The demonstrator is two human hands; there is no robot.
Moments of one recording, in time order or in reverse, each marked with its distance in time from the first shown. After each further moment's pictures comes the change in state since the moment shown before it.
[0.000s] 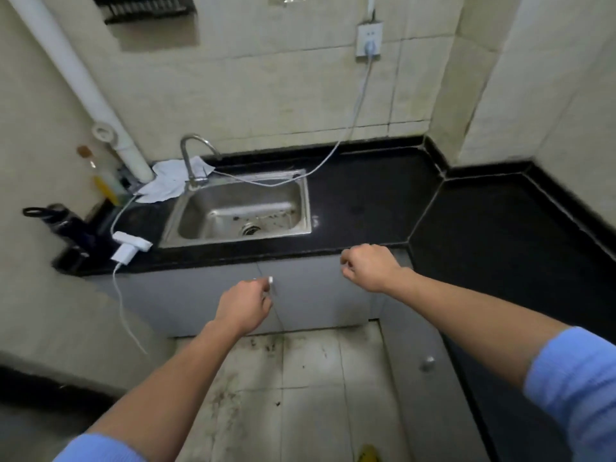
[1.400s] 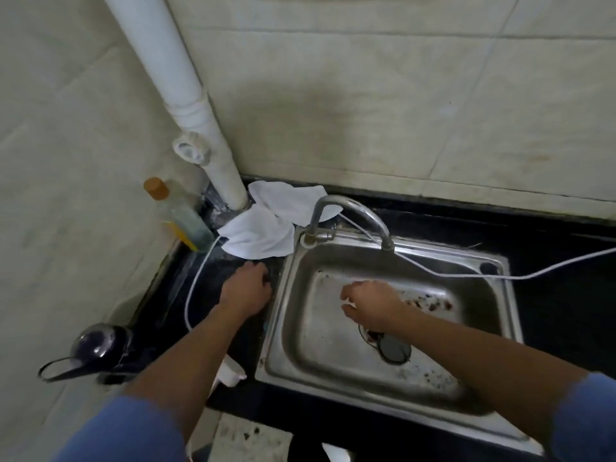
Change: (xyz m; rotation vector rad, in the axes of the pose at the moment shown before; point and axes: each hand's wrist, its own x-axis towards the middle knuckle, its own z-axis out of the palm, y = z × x) left_hand 0.452 -0.460 -0.047 -0.146 -0.124 -0.356; right_hand 0.608 -0.190 0.090 0.074 -0.346 -0.278
